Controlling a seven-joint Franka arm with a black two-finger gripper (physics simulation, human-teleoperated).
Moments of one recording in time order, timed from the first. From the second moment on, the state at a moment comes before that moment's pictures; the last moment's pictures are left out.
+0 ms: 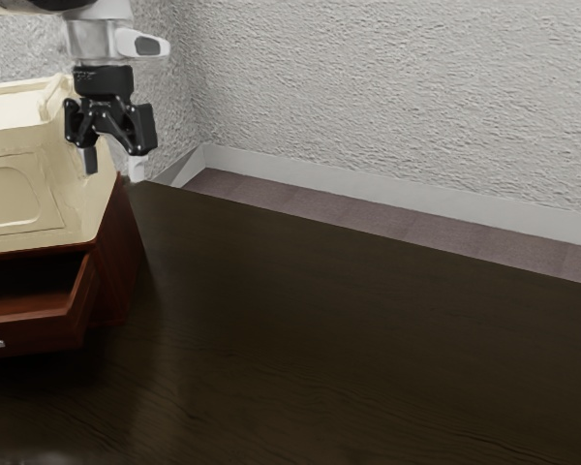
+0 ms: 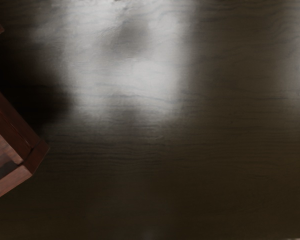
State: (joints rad) arm 0.07 0.00 -0.06 -1.45 -0.06 1.06 0.01
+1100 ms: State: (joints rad) arm 0.94 -0.91 -0.46 -2.82 -0.34 1.95 0.41
